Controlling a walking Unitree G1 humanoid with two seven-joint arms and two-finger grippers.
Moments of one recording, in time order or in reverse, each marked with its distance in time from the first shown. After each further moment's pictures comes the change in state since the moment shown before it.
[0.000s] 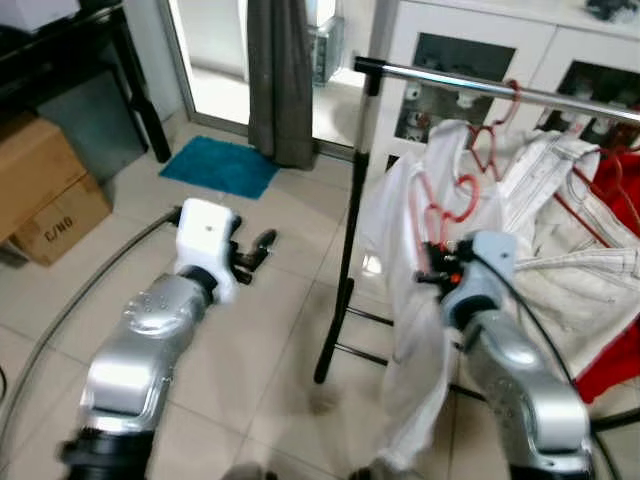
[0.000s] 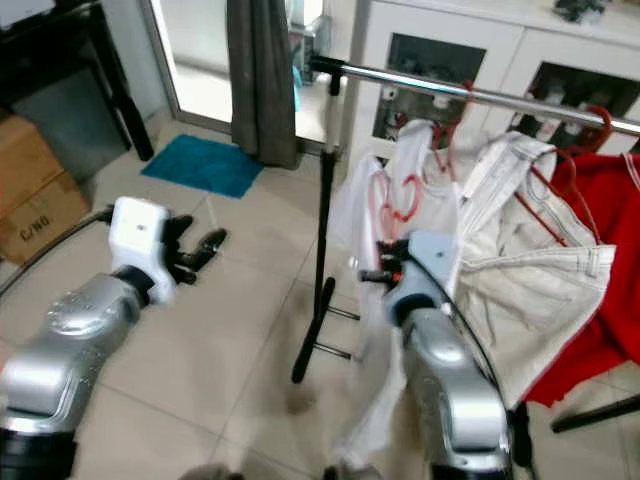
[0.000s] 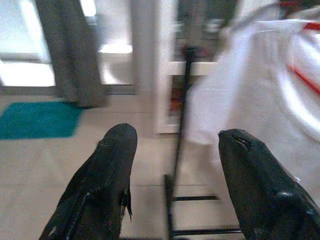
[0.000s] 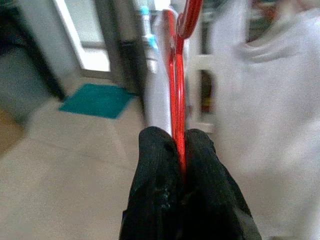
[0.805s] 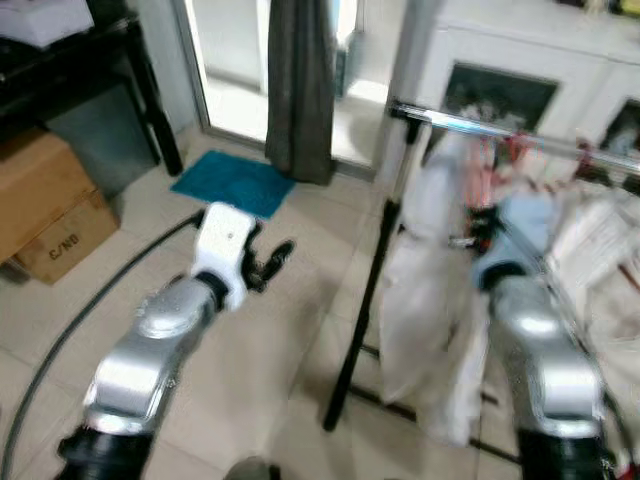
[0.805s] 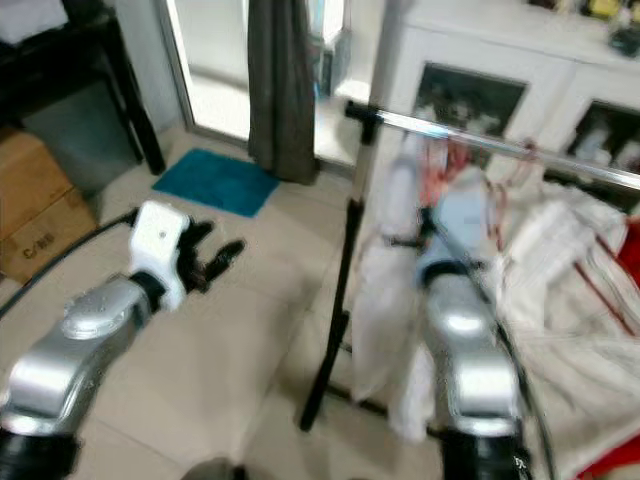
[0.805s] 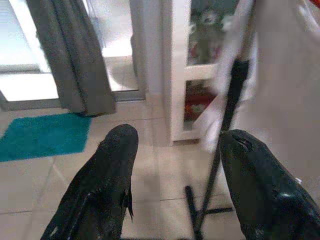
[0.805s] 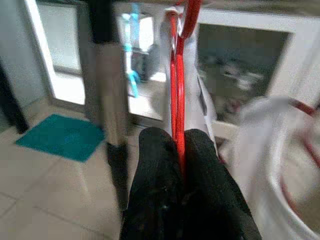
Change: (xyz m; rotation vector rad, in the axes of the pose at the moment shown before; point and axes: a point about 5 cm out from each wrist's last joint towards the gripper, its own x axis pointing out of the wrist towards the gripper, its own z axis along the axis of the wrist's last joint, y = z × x) left arm -0.003 0.006 -0.001 0.107 0.045 -0.061; right arm 0.018 -0.002 0.038 -0.119 -0.135 -0.094
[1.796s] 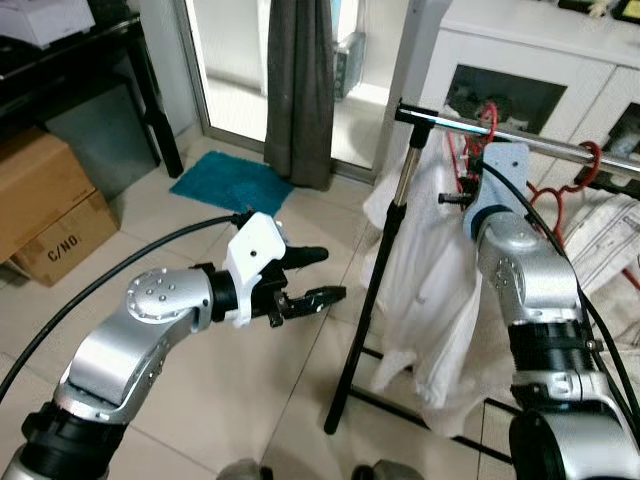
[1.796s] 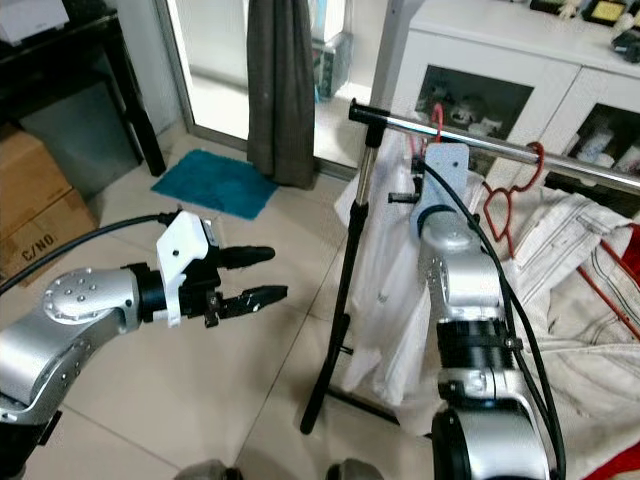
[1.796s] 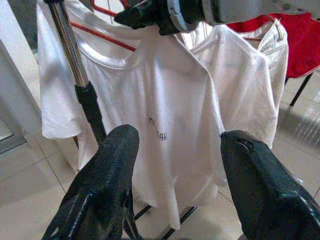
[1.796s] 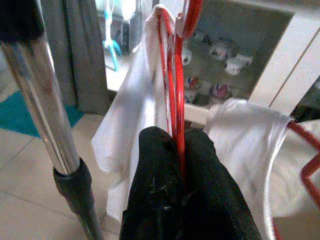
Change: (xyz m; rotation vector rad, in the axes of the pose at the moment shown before) left arm -0.013 -0.031 0.028 0.144 -0.047 -0.630; right arm 0.073 -0.018 0.011 -0.059 0.176 -0.075
